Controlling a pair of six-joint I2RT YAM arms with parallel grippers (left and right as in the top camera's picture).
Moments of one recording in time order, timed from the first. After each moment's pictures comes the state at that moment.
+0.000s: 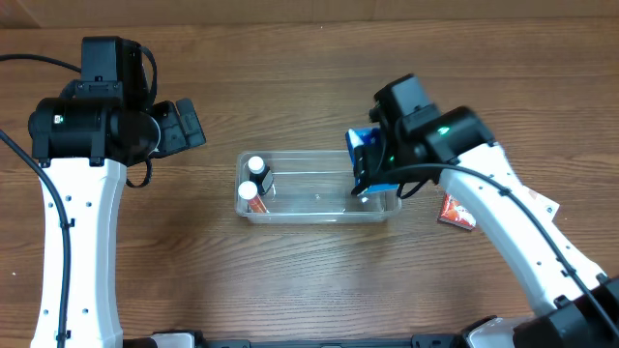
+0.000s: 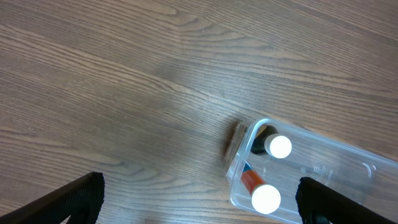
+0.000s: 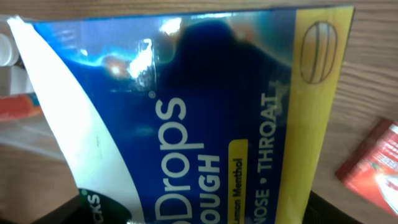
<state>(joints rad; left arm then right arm) 0.00 1.50 1.74 -1.38 -0.04 -0.36 0.46 1.58 1.43 -1.13 -0.09 0.32</state>
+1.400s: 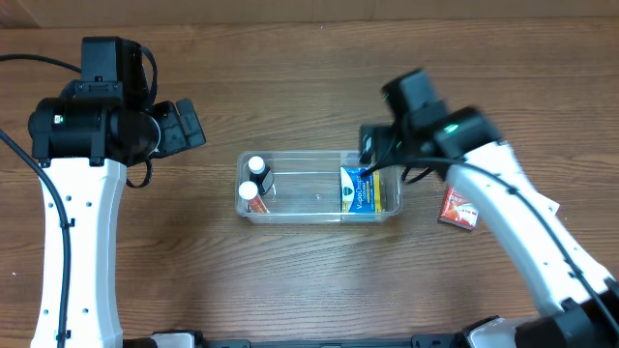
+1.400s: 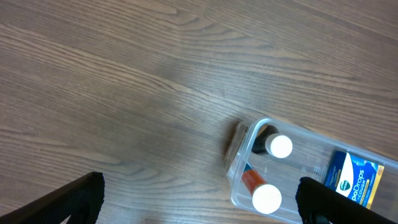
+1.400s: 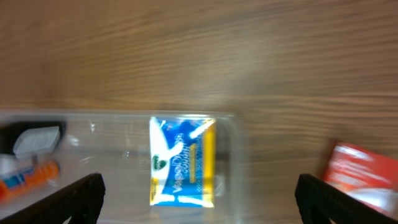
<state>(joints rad) 0.00 1.50 1.74 -1.38 -0.04 -0.36 0.40 1.57 1.50 -1.09 0.08 0.44</state>
